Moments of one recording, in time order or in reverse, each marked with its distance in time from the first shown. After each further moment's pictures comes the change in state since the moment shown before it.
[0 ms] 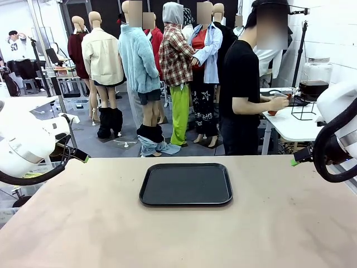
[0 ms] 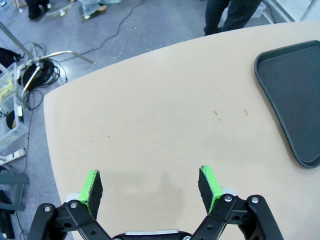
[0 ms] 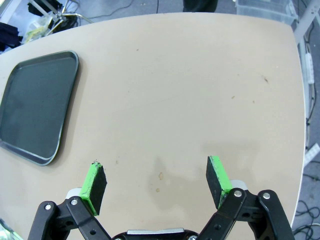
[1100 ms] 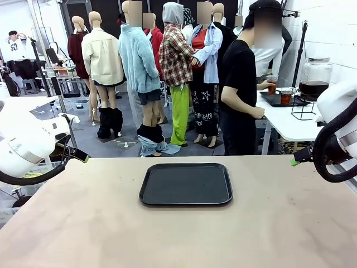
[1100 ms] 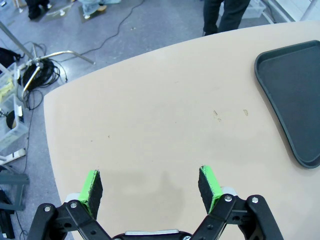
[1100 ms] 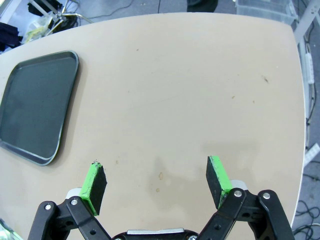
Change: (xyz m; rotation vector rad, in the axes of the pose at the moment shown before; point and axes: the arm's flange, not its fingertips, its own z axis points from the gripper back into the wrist) left arm 0.000 0.000 0.000 0.000 0.000 0.000; right arm 0.000 0.000 0.000 0.000 0.000 0.000
